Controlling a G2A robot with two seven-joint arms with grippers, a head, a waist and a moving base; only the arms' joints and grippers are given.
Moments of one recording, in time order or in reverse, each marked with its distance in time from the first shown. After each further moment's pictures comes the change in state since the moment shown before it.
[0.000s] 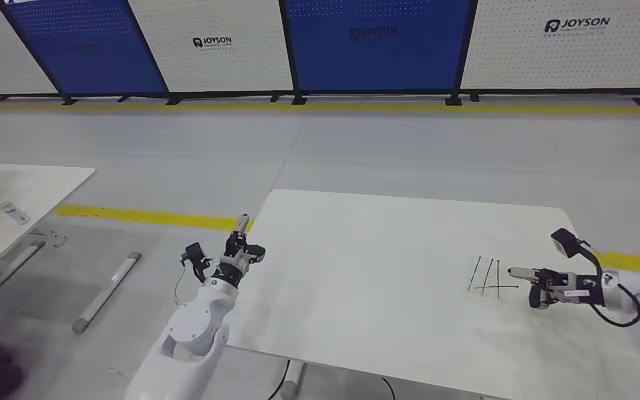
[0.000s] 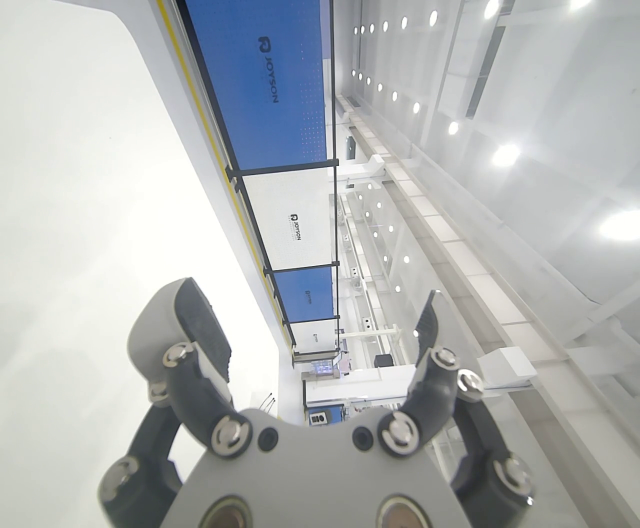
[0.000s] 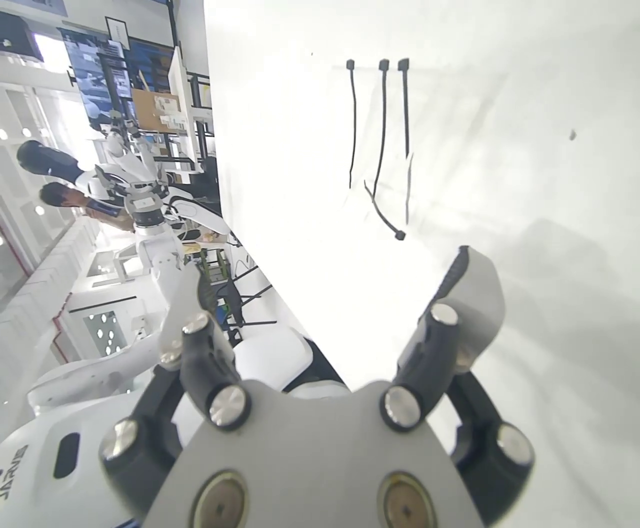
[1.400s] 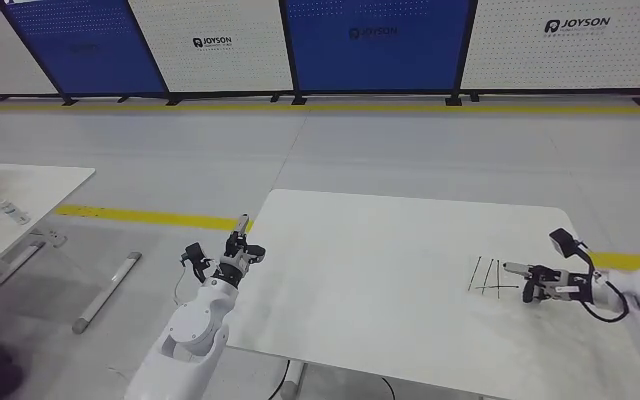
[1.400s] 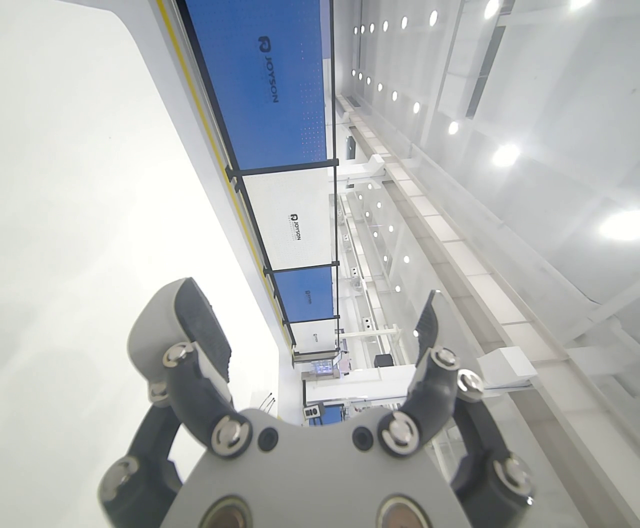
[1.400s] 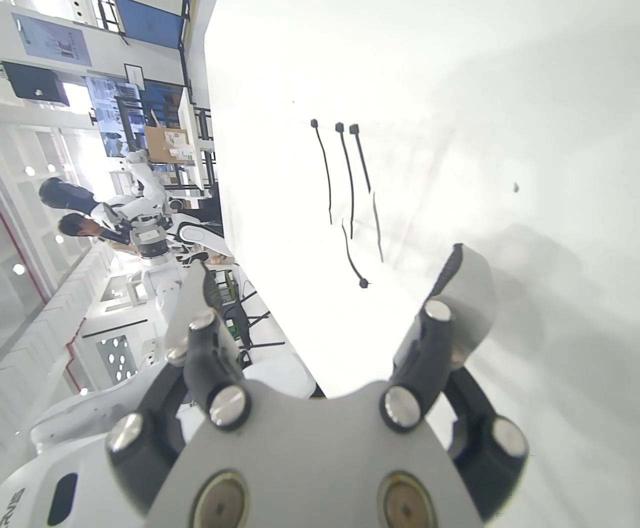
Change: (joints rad) left arm 0.000 0.000 0.000 0.000 0.000 0.000 0.000; right arm 0.060 -0.054 -0.076 0.169 0.026 -0.046 -0.093
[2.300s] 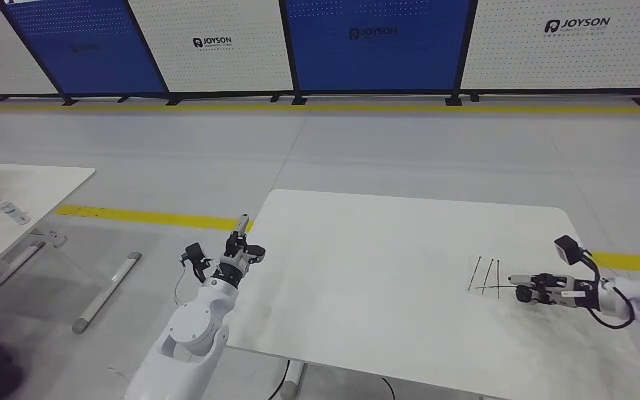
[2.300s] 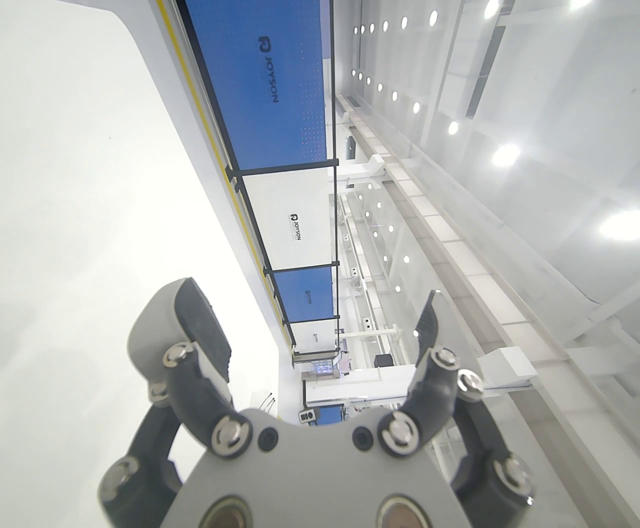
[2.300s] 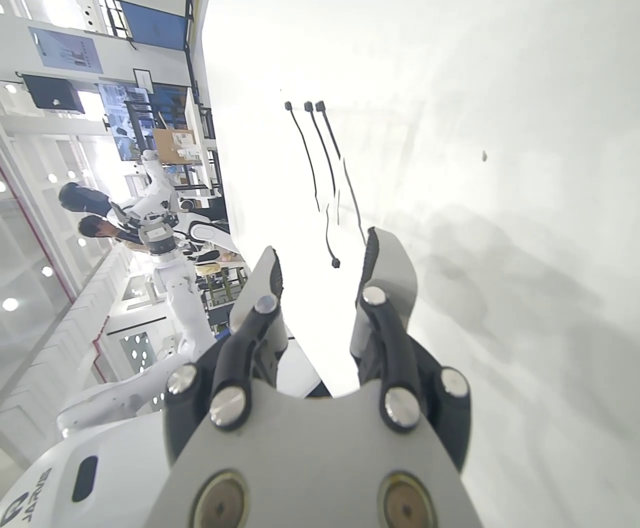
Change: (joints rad) left arm 0.000 0.000 0.000 0.000 0.000 0.000 0.000; right arm 0.018 -0.016 0.012 0.094 0.017 -0.024 0.054
